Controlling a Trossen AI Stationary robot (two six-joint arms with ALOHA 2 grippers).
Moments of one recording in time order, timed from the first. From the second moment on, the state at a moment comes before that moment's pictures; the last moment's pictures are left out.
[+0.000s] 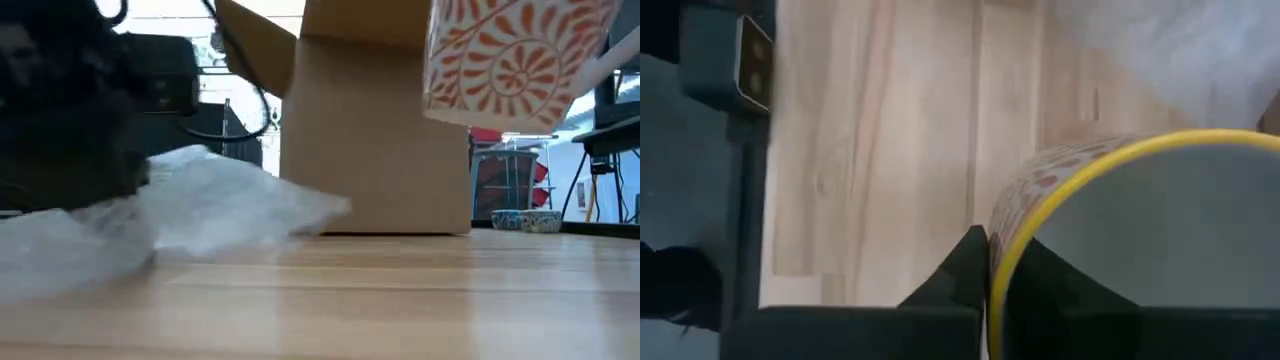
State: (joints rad) left arm -0.53 1.81 0.88 0.01 -0.18 -0.87; right arm 0.74 2.12 1.99 -1.27 0.42 0.65
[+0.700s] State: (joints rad) left arm -0.64 1.52 1.08 -0.88 -0.41 -0.94; right arm 0.59 2.12 1.99 -0.82 0.41 0.31
